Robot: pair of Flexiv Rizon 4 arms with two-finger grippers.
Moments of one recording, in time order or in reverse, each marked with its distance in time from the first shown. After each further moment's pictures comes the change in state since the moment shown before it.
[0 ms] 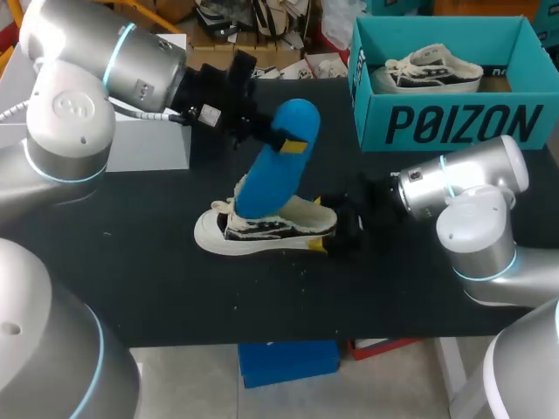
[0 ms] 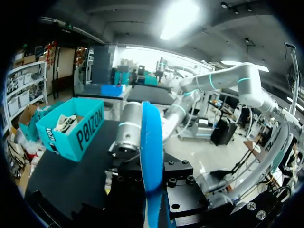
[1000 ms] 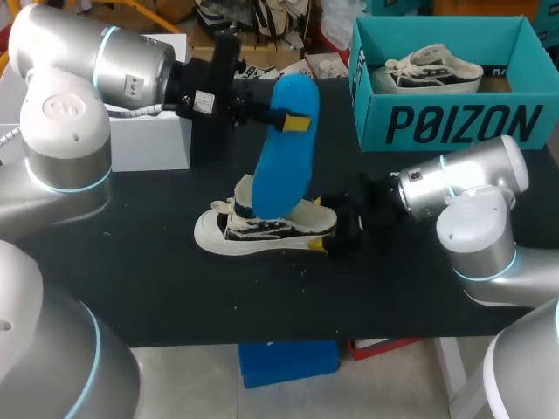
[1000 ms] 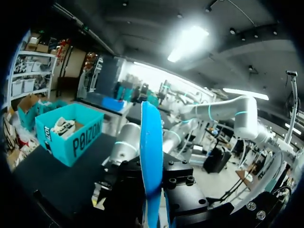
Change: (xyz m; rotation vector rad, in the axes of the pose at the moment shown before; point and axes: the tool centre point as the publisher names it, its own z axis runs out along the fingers) left arm 0.007 -0.043 -0.010 0.227 0.028 -0.169; right arm 0.000 0.000 0.000 0.000 0.000 0.000
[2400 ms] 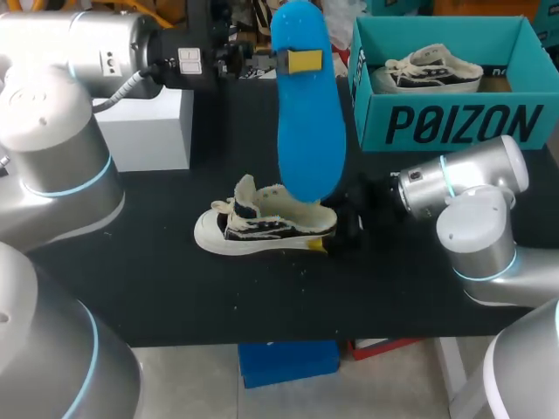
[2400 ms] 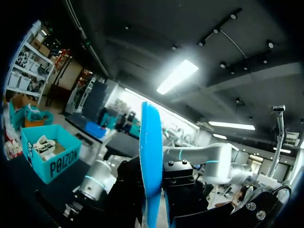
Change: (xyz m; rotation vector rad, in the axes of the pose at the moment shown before) left arm 0.095 -0.108 -0.012 0.269 0.130 -0.082; right arm 0.000 0.000 0.000 0.000 0.000 0.000
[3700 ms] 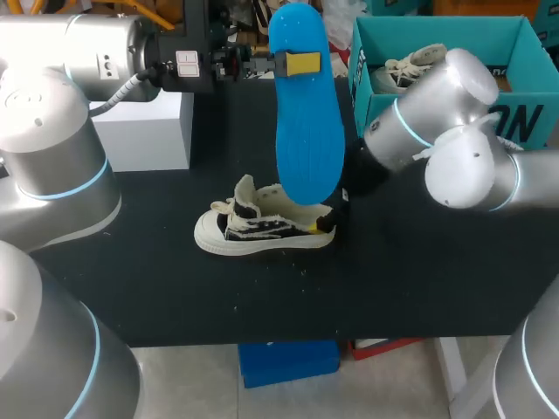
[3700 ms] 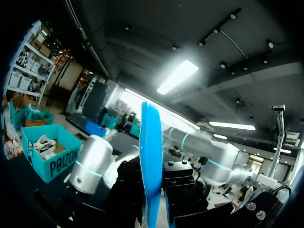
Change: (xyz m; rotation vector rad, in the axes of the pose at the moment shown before) left arm 0.003 0.002 -0.002 0.002 -0.005 0.000; right arm -0.006 0.034 -0.025 0.463 0.006 0.006
